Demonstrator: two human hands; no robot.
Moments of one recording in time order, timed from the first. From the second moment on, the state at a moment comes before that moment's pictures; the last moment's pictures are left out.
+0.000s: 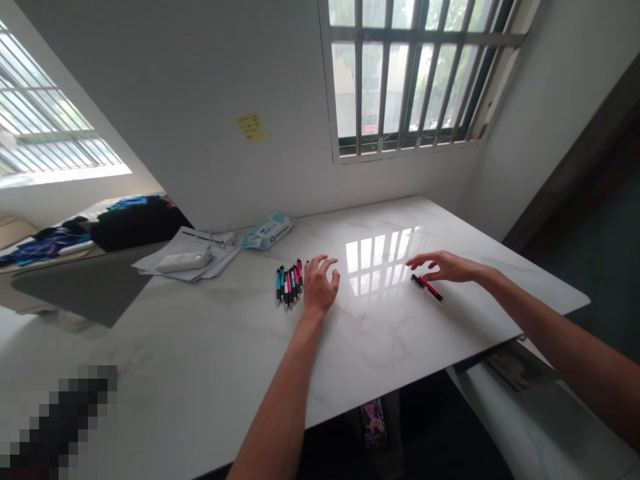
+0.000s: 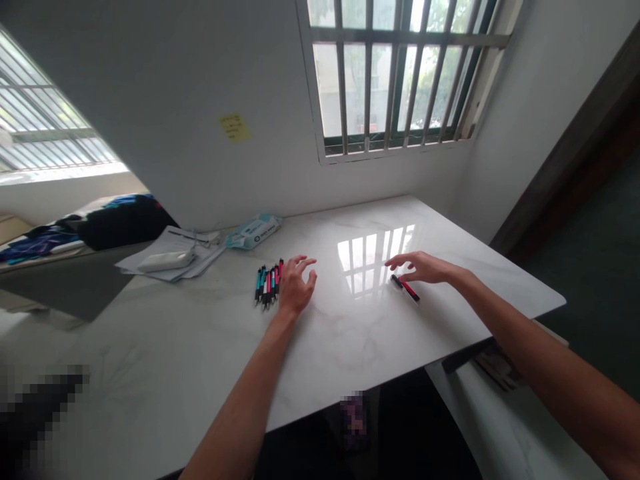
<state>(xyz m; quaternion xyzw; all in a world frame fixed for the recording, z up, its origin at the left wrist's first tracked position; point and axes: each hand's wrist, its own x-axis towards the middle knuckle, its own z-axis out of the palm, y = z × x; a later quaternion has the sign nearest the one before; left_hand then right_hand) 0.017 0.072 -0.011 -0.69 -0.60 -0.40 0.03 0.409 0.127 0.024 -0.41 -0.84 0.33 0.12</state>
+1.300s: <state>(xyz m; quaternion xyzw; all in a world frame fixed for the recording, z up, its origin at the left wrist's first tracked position) 0.059 0.060 -0.014 -0.63 -0.38 -0.45 -0.50 0.269 0.074 0.003 -0.39 -0.68 0.48 0.39</state>
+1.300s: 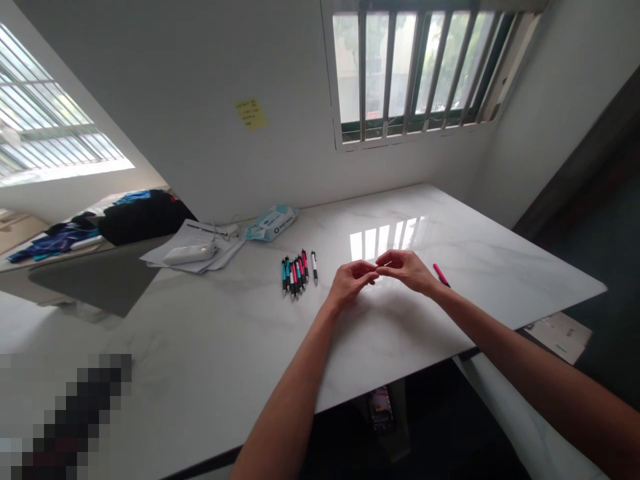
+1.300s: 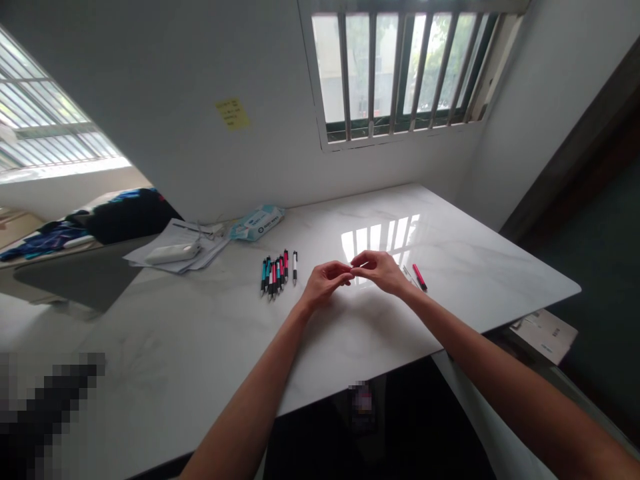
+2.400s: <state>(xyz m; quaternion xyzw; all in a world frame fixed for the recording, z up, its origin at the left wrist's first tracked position) 0.051 0.058 -0.019 -0.65 -0.51 -0.43 -0.37 0.259 0.087 -0.025 -0.39 -0.66 0.47 0.43</state>
